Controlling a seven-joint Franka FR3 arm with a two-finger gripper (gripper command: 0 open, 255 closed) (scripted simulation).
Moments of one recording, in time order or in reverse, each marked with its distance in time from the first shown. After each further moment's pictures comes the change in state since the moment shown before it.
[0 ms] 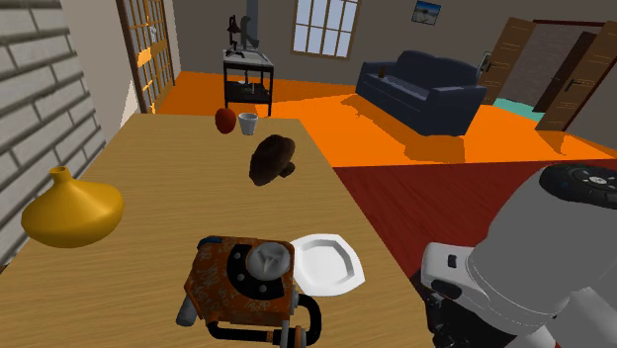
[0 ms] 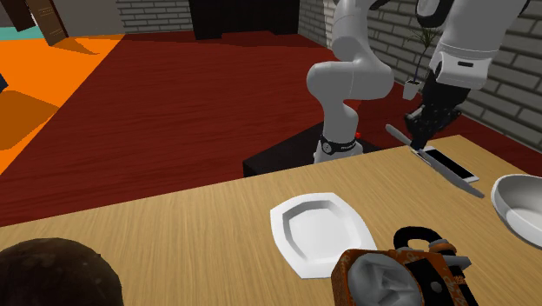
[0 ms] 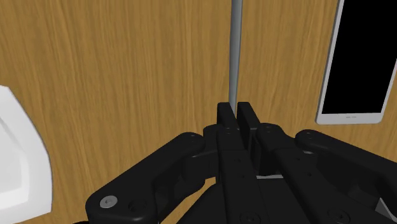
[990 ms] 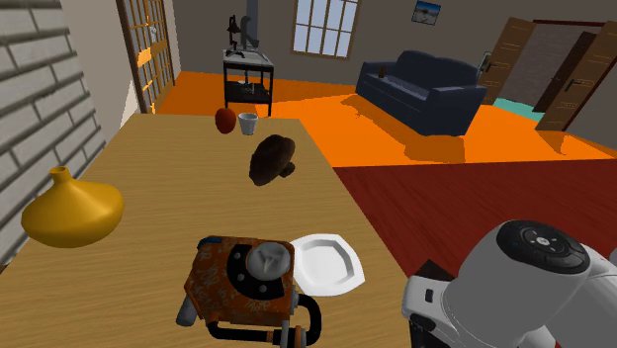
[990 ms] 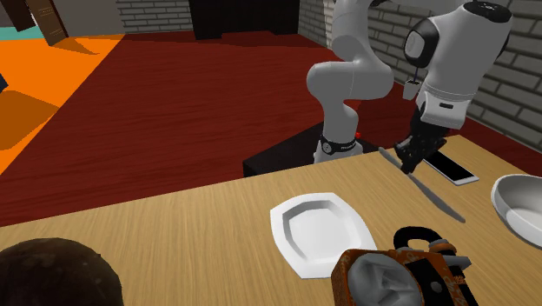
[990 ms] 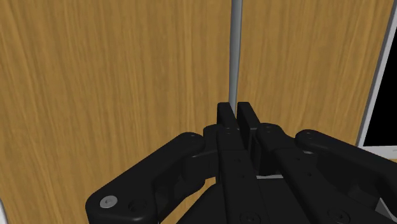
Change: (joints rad) arm 0.021 0.073 0.070 -0.148 0.066 0.218 -0.004
